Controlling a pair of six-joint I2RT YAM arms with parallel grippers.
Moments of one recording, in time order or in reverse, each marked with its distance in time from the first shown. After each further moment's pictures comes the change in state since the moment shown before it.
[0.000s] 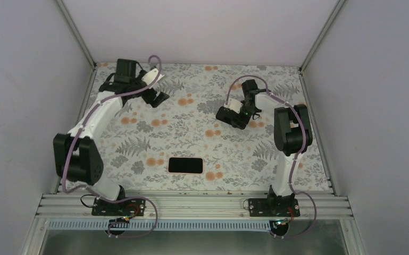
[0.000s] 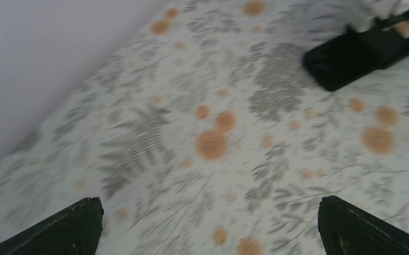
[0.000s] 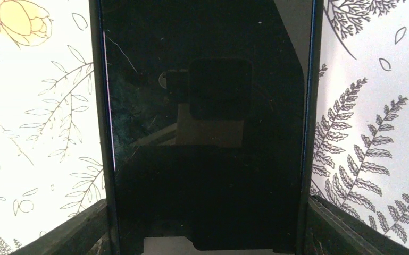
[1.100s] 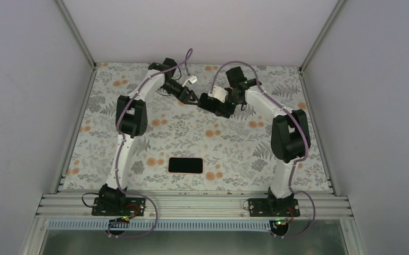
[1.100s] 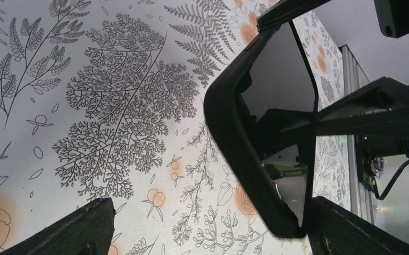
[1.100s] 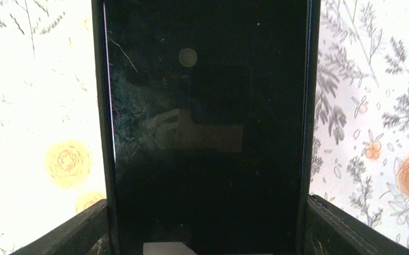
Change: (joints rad) left arm -0.160 1.024 1.053 -0.710 0.558 -0.058; right arm 0.164 -0.088 0.161 -0.059 -0.061 0.086
